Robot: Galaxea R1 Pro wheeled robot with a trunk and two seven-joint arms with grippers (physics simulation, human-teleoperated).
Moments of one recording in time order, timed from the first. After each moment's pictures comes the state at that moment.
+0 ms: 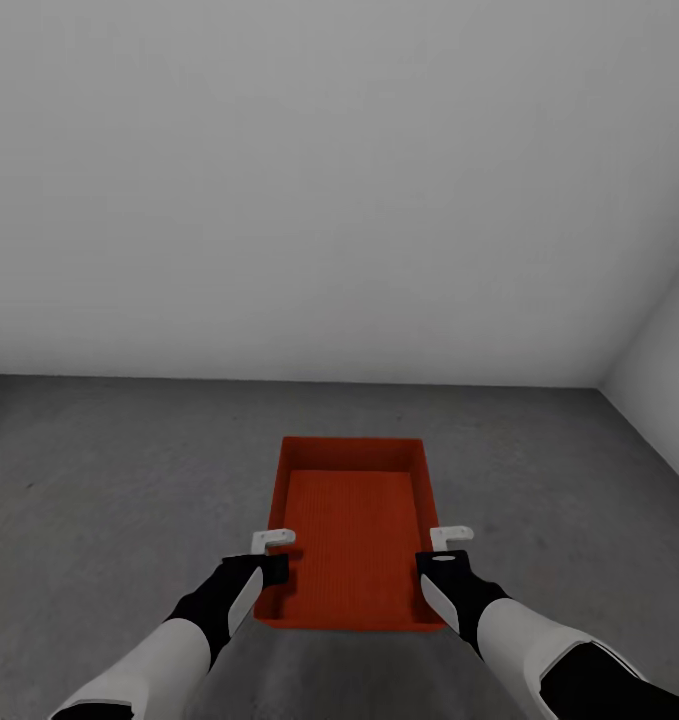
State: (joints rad) left arm -0.70 -0.15 0.01 -0.40 0.08 0.35 0.10; right arm -0.80 0.08 0.50 -0.17 -0.43 0.16 -0.39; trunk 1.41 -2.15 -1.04
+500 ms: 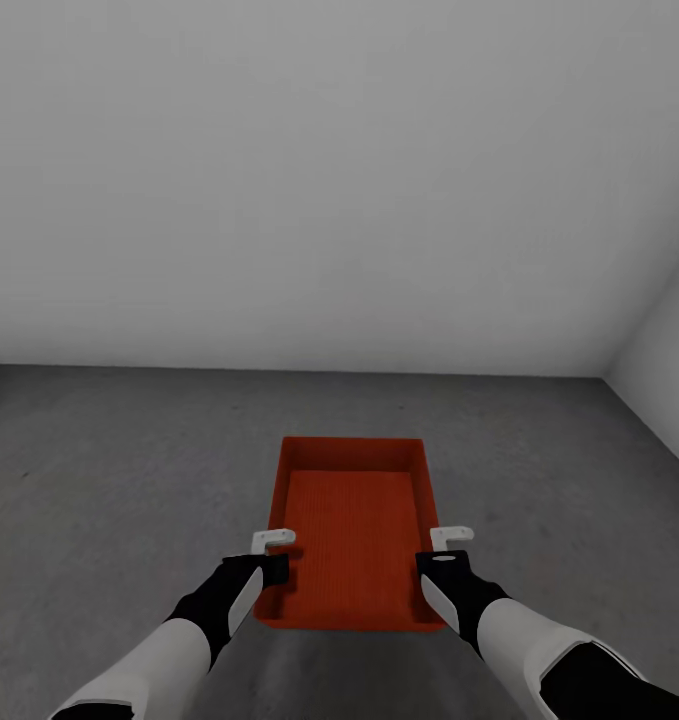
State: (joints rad) left arm -0.70 -0.15 0.02 -0.40 0.08 0.35 0.10; right arm -0.80 0.08 0.50 -0.17 -0.43 0.16 -0.39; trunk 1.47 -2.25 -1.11
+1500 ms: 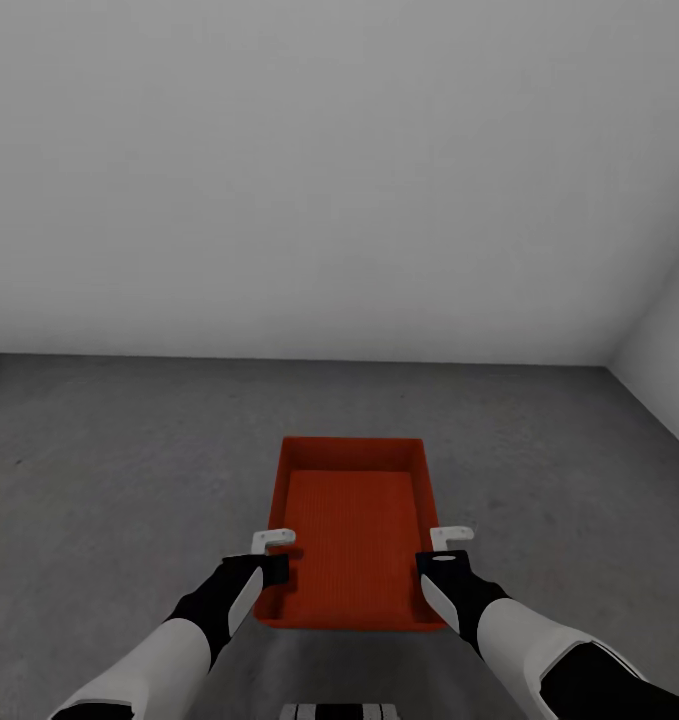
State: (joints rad) left arm -0.70 -0.15 0.01 -0.40 0.08 0.35 0.10; right arm -0.80 0.08 0.50 -0.17 -0.43 0.16 -0.39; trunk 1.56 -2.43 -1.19
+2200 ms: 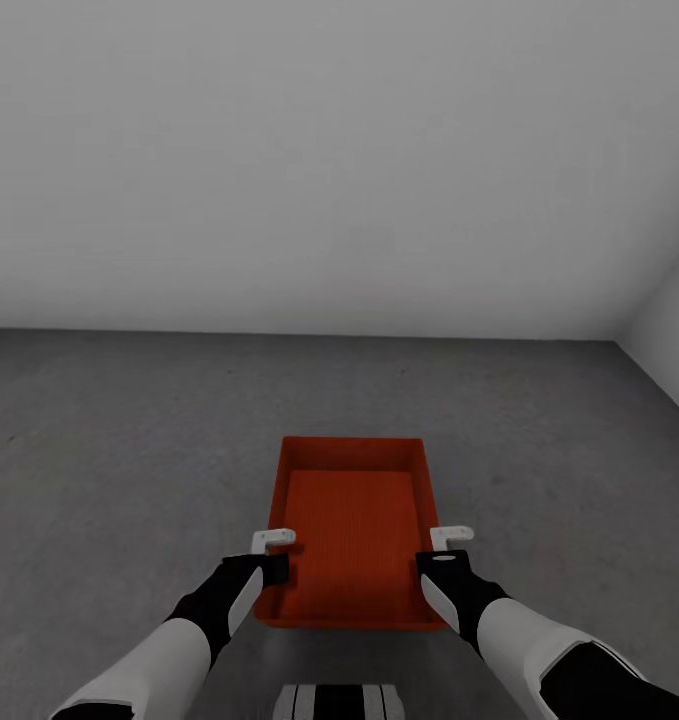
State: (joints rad) left arm -0.70 -0.15 0.01 -0.40 0.08 0.35 0.10; right arm -0.80 0.08 0.50 -0.17 -0.43 0.16 -0.39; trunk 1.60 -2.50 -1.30
